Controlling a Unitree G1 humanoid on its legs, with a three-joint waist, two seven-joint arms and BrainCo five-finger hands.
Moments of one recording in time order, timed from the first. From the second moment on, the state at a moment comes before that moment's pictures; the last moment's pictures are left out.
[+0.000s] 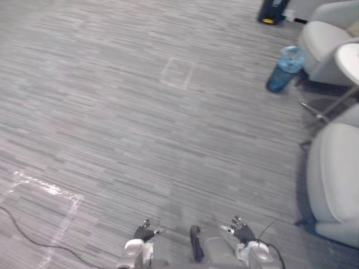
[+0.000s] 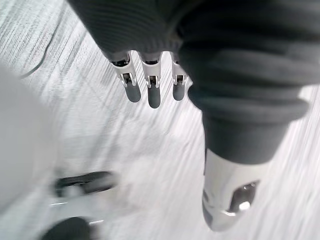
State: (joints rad) left arm -0.01 0.00 0.06 0.99 -0.10 -0.08 0.06; right arm 0.05 -0.12 0.12 0.96 0.24 -0.15 0.03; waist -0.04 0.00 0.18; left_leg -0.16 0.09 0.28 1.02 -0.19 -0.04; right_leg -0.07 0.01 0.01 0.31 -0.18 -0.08
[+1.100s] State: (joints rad) left arm 0.00 -0.05 0.13 0.98 -0.09 -0.08 0.06; right arm 0.06 -0.10 0.03 0.96 0.23 -0.14 0.02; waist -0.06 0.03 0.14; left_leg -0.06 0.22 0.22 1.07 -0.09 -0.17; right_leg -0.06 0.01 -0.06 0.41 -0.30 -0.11
